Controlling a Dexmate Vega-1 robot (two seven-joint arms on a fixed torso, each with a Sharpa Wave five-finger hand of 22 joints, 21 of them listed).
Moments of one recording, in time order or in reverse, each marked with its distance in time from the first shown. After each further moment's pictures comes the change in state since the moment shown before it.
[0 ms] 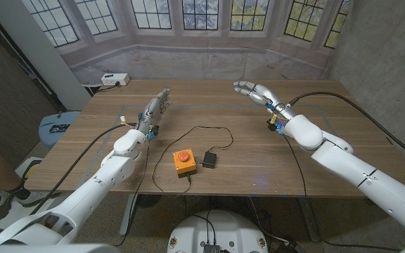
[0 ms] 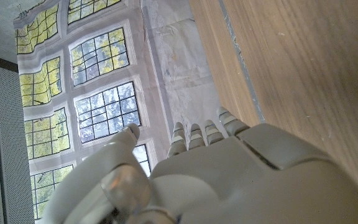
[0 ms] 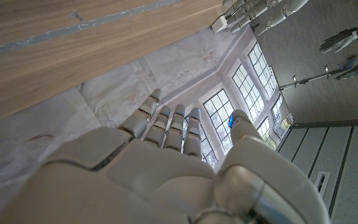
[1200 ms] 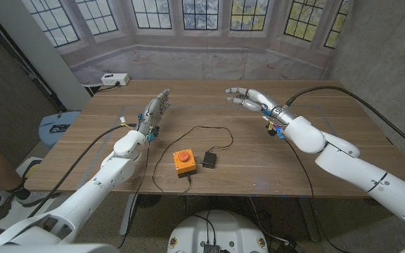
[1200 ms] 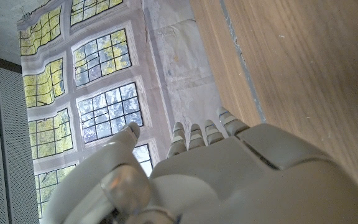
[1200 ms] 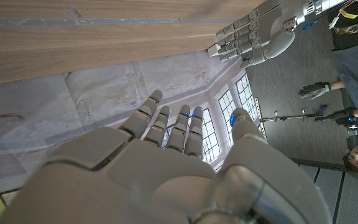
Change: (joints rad) left arm 0.010 0.001 0.000 -0.013 0.007 -0.010 0.007; left_hand 0.000 0.000 0.012 -0.012 0.000 0.000 0.000 0.000 0.000 0.000 0.000 0.000 0.000 0.000 0.000 0.000 0.000 0.000 0.000 0.000 0.000; right arm -0.052 -0.076 0.006 -0.153 -0.171 -0.082 0.042; right_hand 0.017 -0.009 -0.009 -0.002 0.007 0.046 -0.064 0.000 0.000 0.037 -0.116 -0.005 -0.005 0.005 -0.005 0.000 -0.003 -0.035 0.001 0.000 0.000
